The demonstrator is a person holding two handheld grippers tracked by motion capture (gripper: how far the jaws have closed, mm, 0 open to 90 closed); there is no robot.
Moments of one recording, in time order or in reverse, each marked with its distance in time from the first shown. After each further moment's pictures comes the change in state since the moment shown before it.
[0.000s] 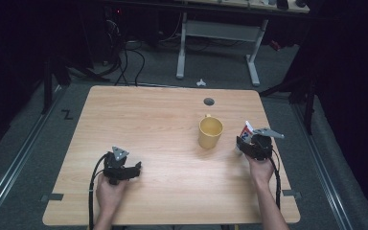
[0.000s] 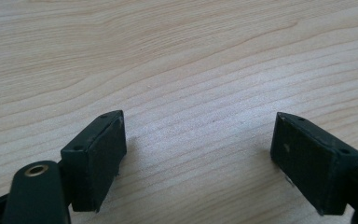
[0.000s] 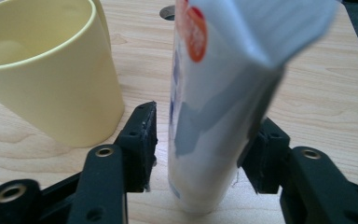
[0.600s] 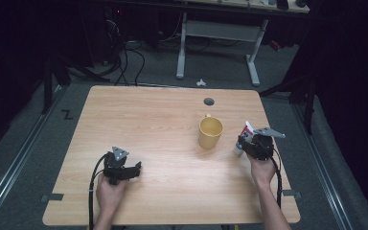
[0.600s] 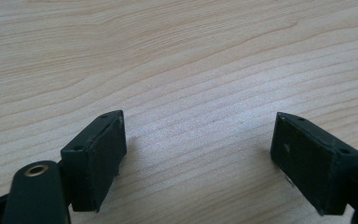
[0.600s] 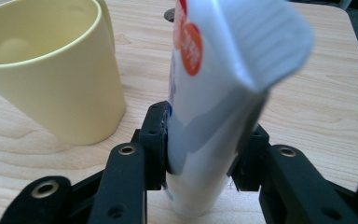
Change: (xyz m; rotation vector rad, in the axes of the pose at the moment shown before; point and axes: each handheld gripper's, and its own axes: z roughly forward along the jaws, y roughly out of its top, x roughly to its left) left arm 0.000 0.000 0.000 -0.001 0.000 -0.001; right arm -0.003 0.002 -0.003 -0.002 0.024 -0.038
